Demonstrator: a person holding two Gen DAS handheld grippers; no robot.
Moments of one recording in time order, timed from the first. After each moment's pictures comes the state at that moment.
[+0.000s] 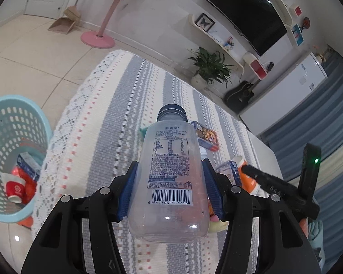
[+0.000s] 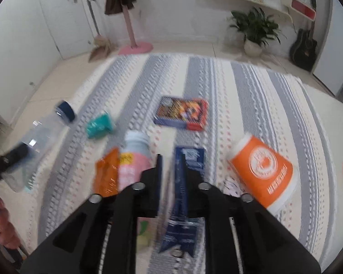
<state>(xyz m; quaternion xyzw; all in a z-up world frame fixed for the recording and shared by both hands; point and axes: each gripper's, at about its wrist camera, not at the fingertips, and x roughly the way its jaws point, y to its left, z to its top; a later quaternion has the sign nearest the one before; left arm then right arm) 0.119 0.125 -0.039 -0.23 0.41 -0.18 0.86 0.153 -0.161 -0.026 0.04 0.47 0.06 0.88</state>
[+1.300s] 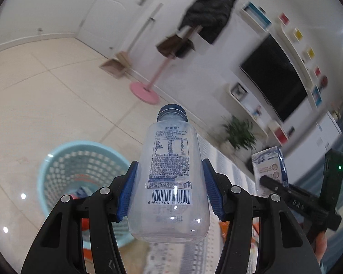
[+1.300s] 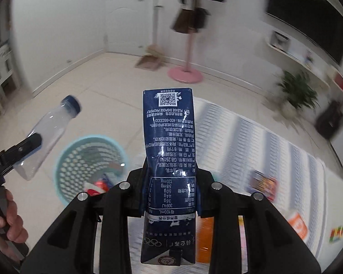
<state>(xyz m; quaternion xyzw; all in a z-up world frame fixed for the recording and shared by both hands) 0.054 0.328 0.019 -0.31 0.27 -0.03 0.91 0.161 0.080 0.074 -0.10 0.39 0.18 0.90</state>
